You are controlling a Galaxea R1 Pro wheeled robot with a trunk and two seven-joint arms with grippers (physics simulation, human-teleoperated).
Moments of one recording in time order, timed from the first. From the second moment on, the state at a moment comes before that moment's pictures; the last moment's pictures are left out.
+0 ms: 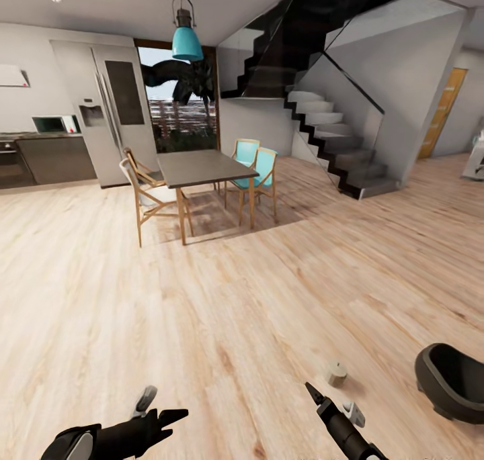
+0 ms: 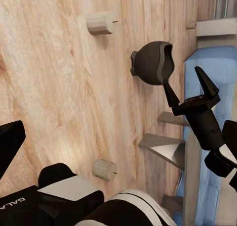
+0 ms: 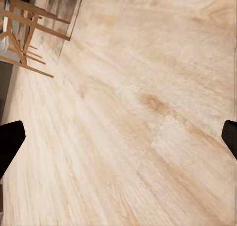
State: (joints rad) left arm -0.21 0.22 -0.03 -0.89 0.63 0.82 -0.74; right arm -0.47 -0.07 -0.08 -0.11 -0.86 -0.06 0.73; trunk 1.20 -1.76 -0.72
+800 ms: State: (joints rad) left arm -0.21 0.21 -0.03 -0.89 0.63 0.82 -0.74; right arm -0.47 -0.07 -0.08 -0.11 -0.86 -0.06 0.73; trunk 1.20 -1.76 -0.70
